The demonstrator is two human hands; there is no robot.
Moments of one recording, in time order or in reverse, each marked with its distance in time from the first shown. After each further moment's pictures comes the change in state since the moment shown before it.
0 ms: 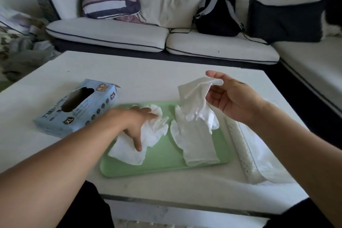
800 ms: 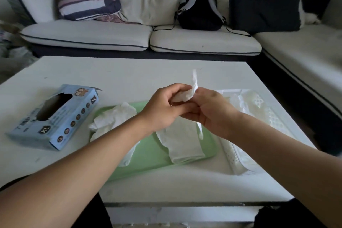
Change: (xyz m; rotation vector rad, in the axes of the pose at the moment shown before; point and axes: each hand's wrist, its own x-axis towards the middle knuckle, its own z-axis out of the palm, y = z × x) left_hand -0.031 0.125 -0.043 -1.334 0.617 0.570; right_hand -0.032 0.027 -0.004 -0.247 -0.095 0.018
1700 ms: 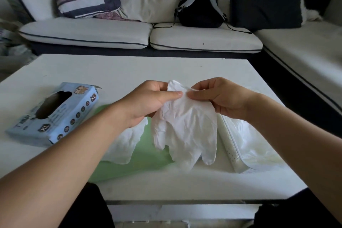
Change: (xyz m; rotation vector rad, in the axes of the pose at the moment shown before) left_hand -0.001 0.020 -0.030 -0.054 -0.069 -0.347; right_hand 0.011 -0.022 -0.039 -0.233 -0.134 0.105
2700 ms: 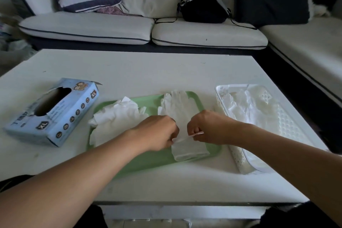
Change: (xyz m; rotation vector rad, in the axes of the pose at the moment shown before) left_hand 0.021 -0.088 0.015 1.277 -0.241 0.263; right_hand 0.020 0.072 0.011 -1.323 -0.147 -0.233
